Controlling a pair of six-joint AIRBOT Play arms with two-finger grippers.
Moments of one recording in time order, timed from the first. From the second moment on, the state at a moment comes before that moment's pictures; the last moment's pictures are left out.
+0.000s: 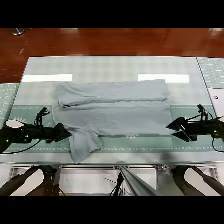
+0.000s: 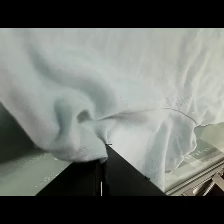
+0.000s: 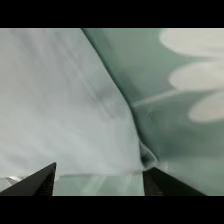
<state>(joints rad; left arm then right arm) 0.31 -1.08 0.33 0.76 -1.10 -1.14 -0.49 -1.09 0.49 -0.96 1.17 1.37</state>
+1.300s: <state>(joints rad) 0.25 -1.51 1.07 0.59 -0.98 -1.22 -0.26 -1.59 1.24 -0.84 1.08 1.33</state>
